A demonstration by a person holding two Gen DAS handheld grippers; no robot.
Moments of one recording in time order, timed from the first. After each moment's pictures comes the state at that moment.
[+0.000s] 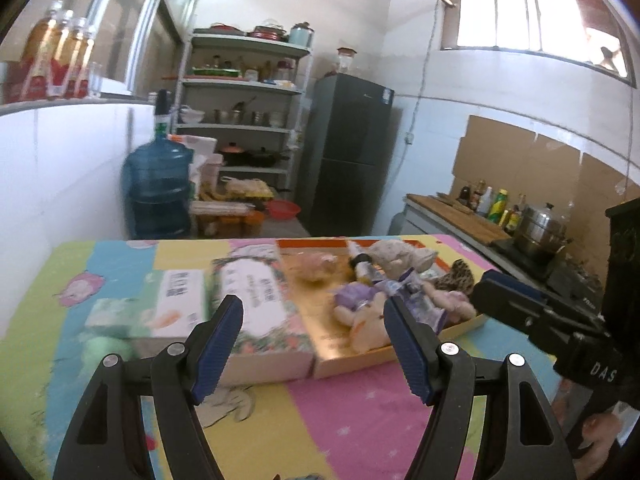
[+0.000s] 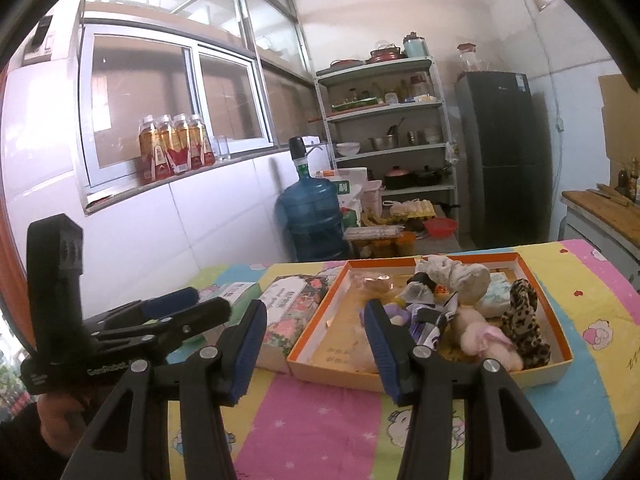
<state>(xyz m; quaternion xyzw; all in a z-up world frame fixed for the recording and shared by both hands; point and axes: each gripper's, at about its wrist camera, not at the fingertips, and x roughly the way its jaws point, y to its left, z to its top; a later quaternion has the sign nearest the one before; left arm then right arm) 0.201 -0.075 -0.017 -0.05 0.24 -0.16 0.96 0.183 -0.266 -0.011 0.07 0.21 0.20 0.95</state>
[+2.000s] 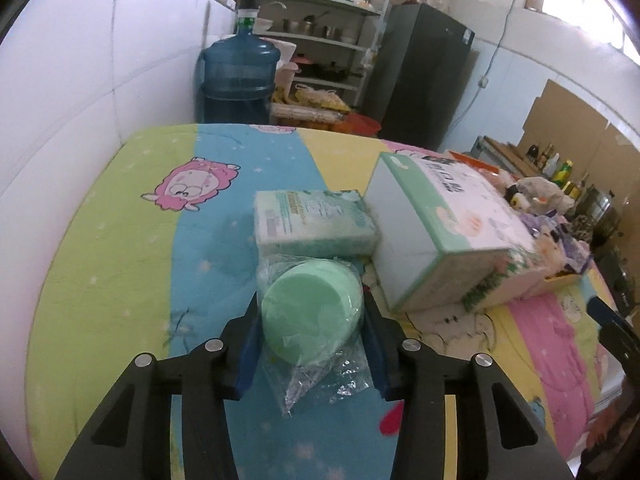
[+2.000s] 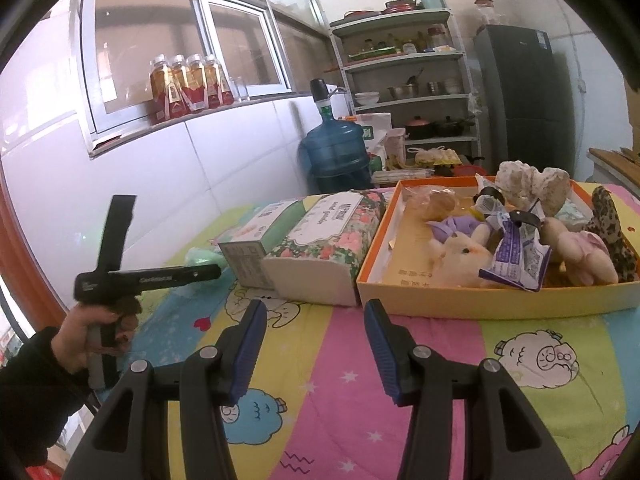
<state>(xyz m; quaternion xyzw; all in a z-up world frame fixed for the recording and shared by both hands) 0.264 0.094 -0.103 -0.07 0.40 -0.09 0.91 0.187 -0.197 -0.075 0.07 0.28 0.24 0.92</state>
